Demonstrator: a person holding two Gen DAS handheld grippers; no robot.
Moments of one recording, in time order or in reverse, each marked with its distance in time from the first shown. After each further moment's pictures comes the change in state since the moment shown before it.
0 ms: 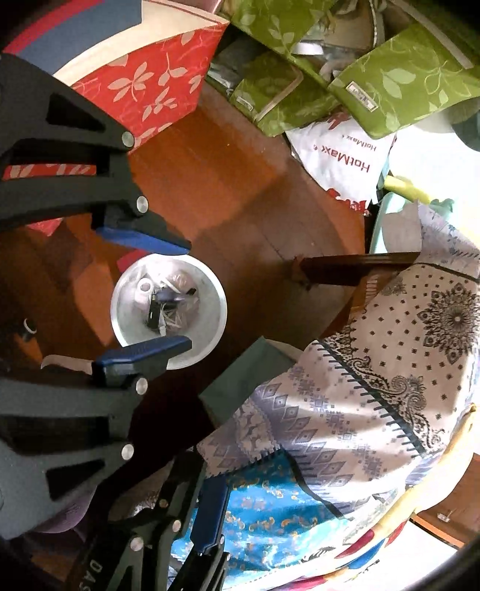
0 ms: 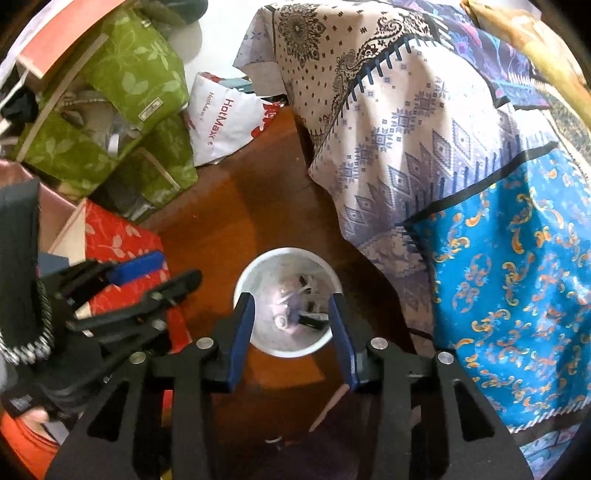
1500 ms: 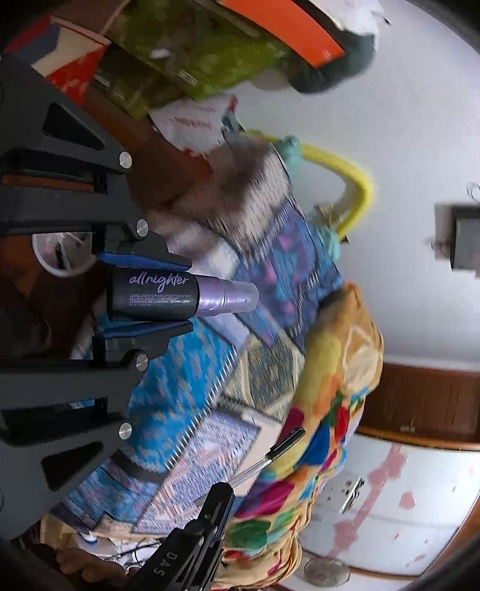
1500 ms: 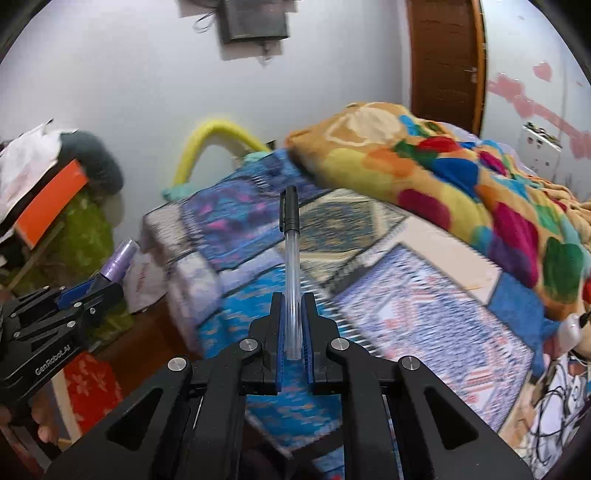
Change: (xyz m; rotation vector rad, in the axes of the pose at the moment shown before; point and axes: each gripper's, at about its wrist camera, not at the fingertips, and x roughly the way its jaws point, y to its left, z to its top) left arm -0.171 -0.176 0.042 0.214 -0.411 -0.071; right arm -0.236 -0.152 -0.054 0.224 -0.525 -0.232
